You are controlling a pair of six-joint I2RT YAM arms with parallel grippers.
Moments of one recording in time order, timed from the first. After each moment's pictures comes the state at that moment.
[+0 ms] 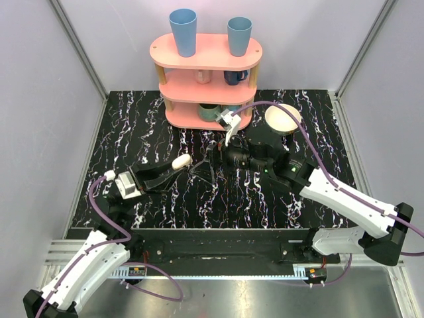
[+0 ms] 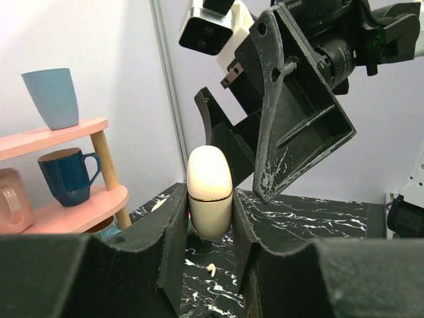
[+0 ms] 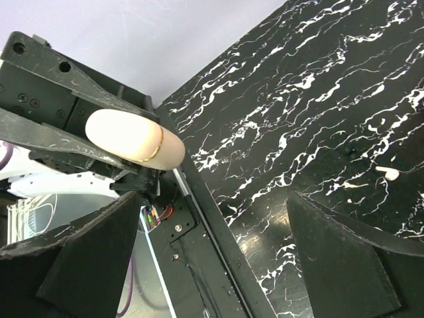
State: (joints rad) left arm -0.51 0.42 0.34 0.69 0.51 -0.17; right arm 0.98 1.23 1.27 -0.26 -0.21 0.41
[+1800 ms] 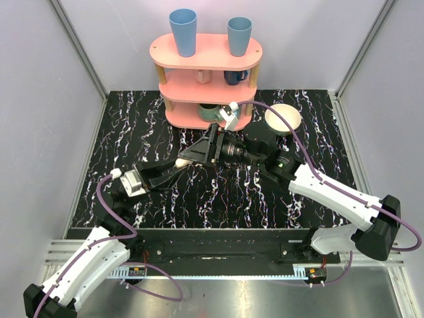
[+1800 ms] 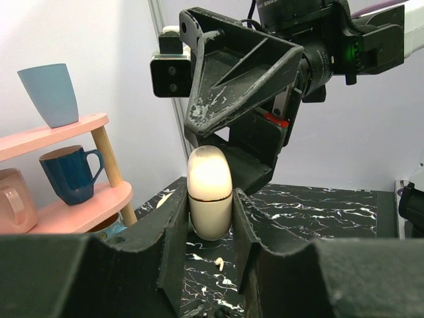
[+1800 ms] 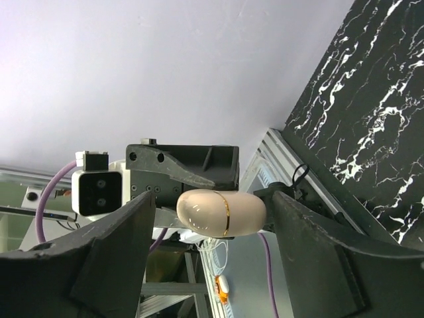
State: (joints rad) left arm -0.51 0.49 0.34 0.73 0.55 -0.12; right arm 0.93 1.31 1.22 0.01 -0.33 1.10
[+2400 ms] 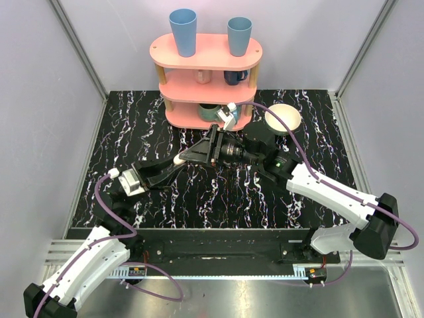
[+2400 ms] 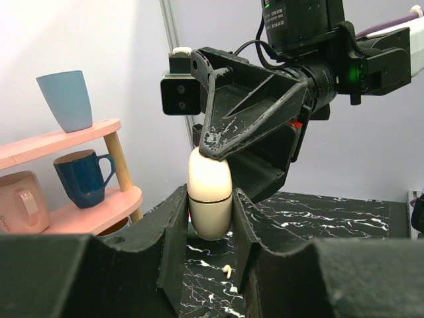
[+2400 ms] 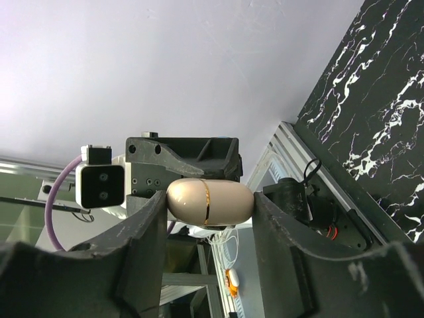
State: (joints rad) left arm -0.51 0.49 0.34 0.76 0.51 -0.12; right arm 0.91 1.33 1.20 0.09 -0.39 1.15
